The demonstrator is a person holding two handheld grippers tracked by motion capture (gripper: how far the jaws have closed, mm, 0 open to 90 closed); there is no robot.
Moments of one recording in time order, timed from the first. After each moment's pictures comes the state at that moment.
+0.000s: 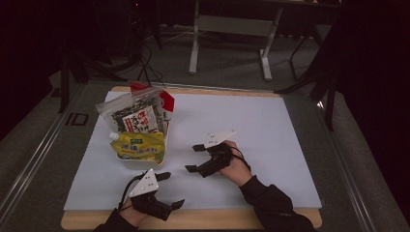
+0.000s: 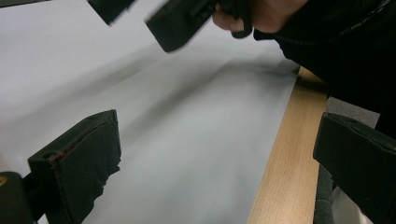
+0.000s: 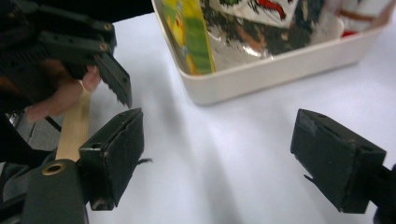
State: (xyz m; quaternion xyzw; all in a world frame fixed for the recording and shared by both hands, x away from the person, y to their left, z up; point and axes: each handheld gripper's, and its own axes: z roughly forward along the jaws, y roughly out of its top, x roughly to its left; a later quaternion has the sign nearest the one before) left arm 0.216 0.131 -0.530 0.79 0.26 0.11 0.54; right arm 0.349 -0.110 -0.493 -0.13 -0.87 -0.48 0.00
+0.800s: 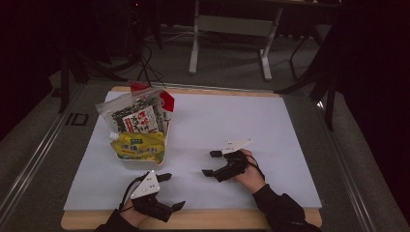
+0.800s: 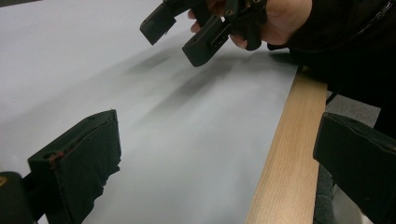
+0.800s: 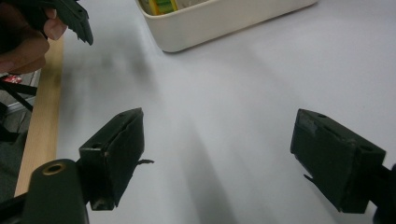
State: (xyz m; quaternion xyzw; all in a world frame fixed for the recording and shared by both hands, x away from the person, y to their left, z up) left arm 0.214 0.129 -0.532 0.80 0.26 0.11 0.54; right arm 0.348 -0.161 -0.526 -0.18 -0.86 -0.47 -0.01
